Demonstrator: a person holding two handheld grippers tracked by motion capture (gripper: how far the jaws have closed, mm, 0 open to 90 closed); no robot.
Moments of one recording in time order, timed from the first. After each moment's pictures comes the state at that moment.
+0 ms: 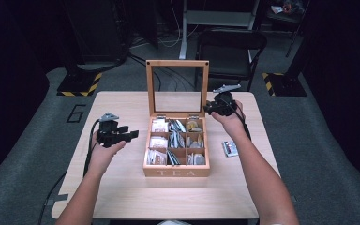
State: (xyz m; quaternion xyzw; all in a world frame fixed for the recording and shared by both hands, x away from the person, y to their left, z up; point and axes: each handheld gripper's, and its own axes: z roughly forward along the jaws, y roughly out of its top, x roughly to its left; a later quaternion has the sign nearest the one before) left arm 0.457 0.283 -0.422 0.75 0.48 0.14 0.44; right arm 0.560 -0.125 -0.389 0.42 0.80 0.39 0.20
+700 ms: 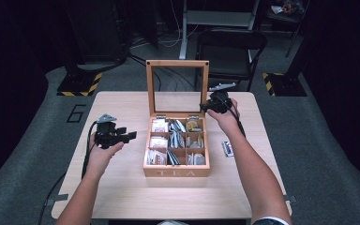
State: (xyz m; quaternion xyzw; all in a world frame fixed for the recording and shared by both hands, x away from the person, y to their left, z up) left arm 0.452 0.289 -0.424 0.74 0.49 0.14 0.44; right arm 0.582 -0.114 -0.402 0.43 0.79 0.39 0.20
